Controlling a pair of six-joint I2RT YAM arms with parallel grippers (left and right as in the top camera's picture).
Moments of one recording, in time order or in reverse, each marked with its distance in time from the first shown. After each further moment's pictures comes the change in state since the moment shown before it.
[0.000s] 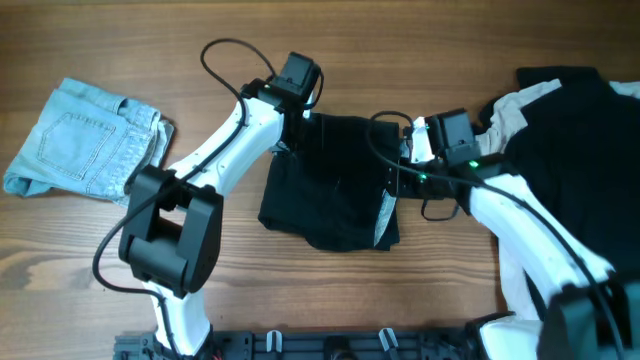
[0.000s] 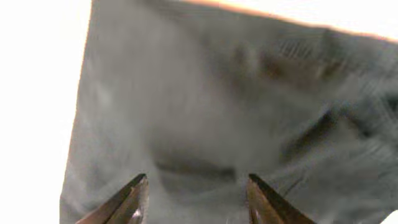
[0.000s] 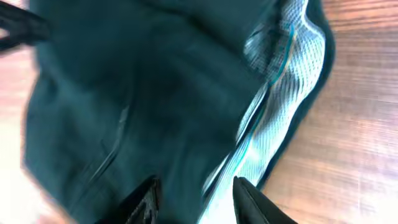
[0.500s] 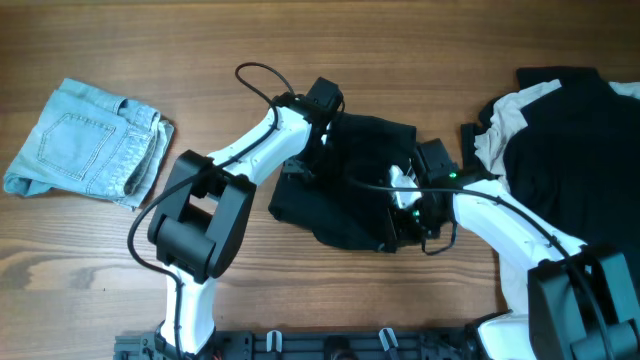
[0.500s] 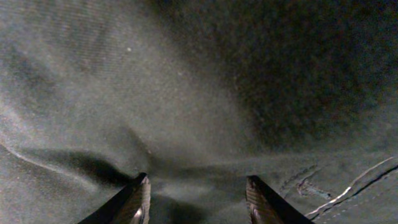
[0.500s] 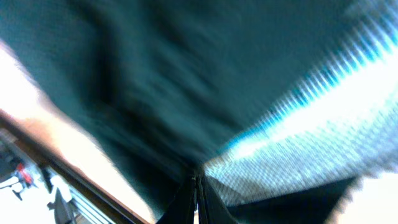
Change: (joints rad) left arm -0.084 0.121 0.003 -0.111 0.024 -0.013; right arm 0.055 0.042 -0.116 -0.231 -0.169 -0.174
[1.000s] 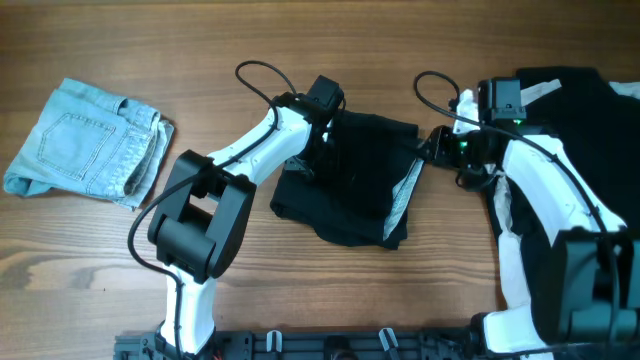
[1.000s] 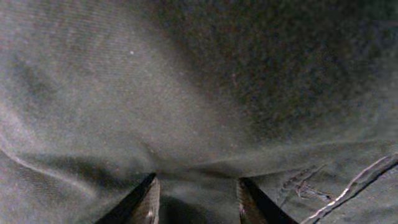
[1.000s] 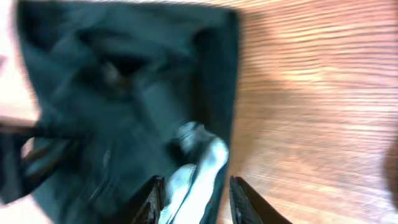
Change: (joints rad) left arm -0.001 0.000 0.000 0.043 0.000 0.000; right arm -0.320 0.089 0.303 0.083 0.087 0.023
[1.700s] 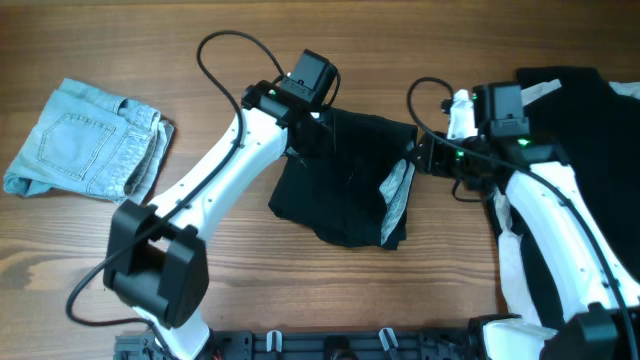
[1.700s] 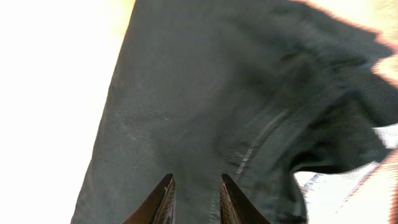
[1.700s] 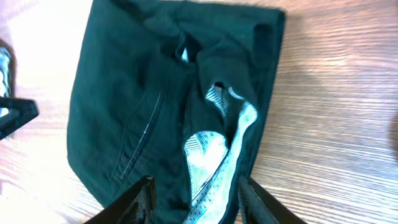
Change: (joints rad) left arm 0.000 -0.251 0.027 -0.065 -0.071 -0.090; right arm 0.111 -0.205 0.002 -0.100 0.052 0.062
